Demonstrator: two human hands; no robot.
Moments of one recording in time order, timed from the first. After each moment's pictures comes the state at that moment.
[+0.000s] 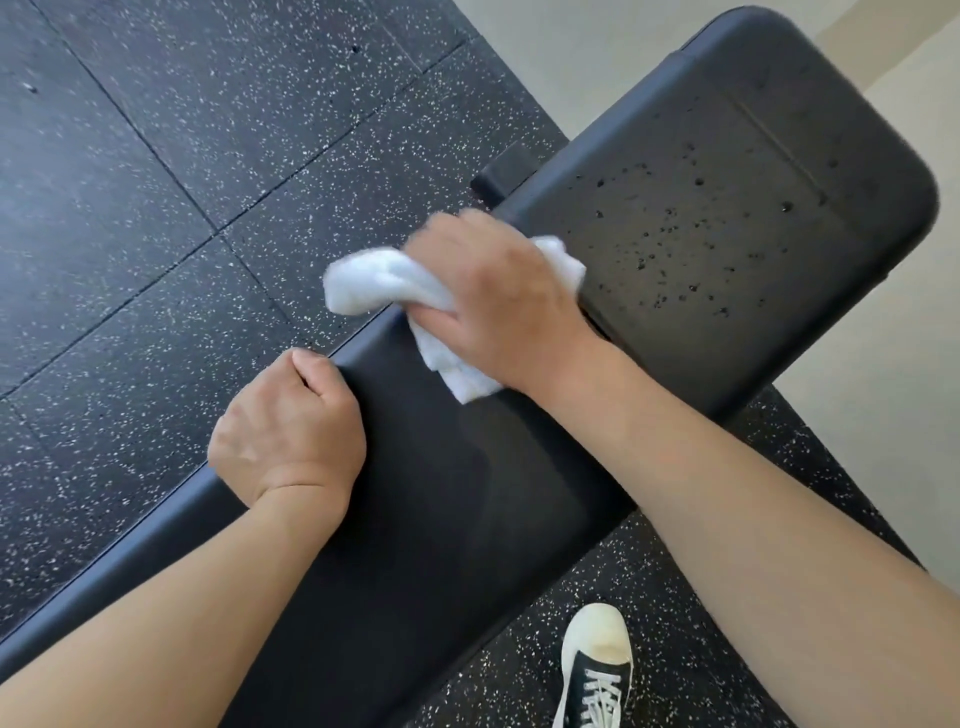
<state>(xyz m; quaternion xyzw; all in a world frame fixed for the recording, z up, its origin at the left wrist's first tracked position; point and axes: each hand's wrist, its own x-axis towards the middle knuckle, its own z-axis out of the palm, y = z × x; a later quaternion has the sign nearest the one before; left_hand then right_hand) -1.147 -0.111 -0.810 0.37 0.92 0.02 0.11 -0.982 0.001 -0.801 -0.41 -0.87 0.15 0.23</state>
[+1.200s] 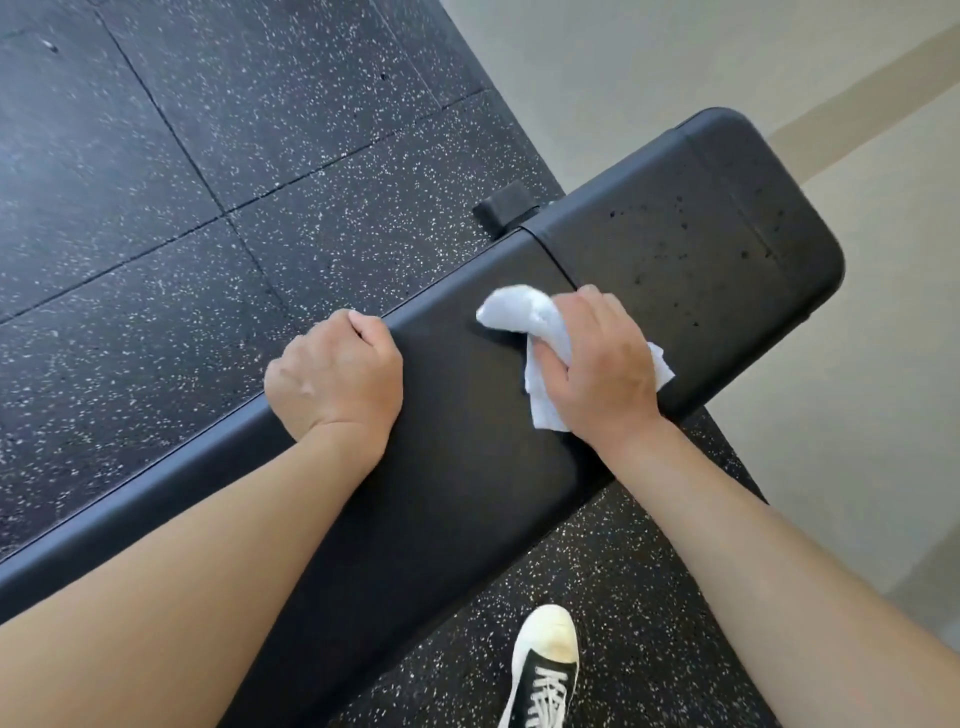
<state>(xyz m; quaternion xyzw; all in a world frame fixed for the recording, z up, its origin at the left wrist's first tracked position) -1.152 -0.115 -0.810 0.41 0.90 0.07 0.15 -0.929 -0.074 -0.789 -0.56 -0.80 0.08 0.17</state>
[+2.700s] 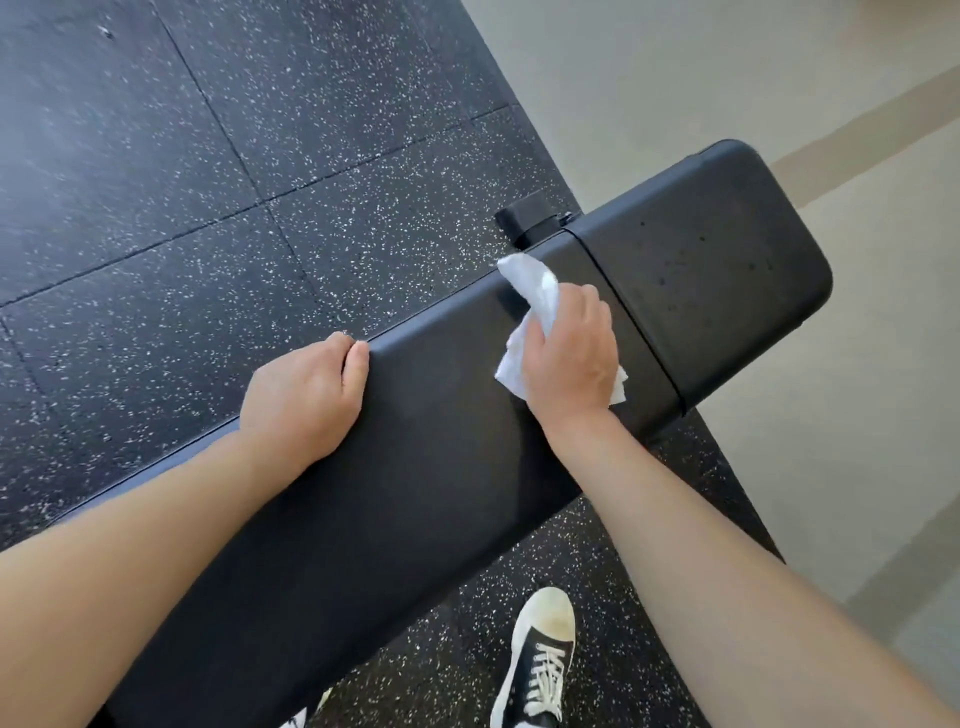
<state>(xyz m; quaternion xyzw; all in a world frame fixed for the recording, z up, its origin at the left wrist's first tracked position) -1.250 -0.189 -0.793 0.60 0.77 0.05 0.23 -1.008 -0.104 -0.777 -0.68 -0.72 0.07 0.12</state>
